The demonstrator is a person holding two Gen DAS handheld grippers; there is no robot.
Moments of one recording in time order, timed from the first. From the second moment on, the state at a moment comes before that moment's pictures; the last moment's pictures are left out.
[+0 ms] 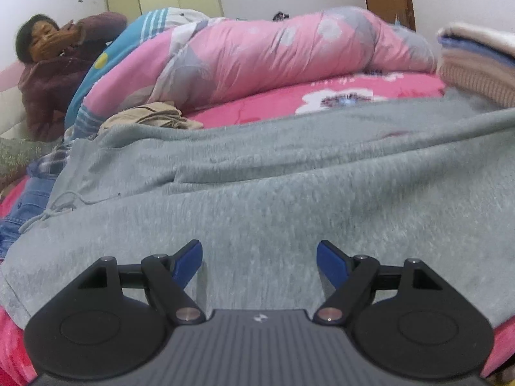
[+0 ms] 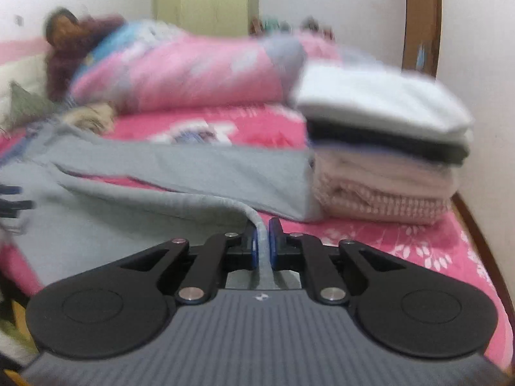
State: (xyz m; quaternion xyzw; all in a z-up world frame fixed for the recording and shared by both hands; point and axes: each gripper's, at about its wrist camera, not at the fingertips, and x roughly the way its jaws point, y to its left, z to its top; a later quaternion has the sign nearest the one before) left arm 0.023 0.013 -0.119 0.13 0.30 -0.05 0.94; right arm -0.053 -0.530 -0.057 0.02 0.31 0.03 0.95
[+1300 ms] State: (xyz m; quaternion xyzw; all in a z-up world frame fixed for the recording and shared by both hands) left arm -0.050 0.151 -0.090 -0.10 0.31 0.03 0.94; right arm -0.267 -0.512 -0.241 0.65 0.05 -0.02 0.76
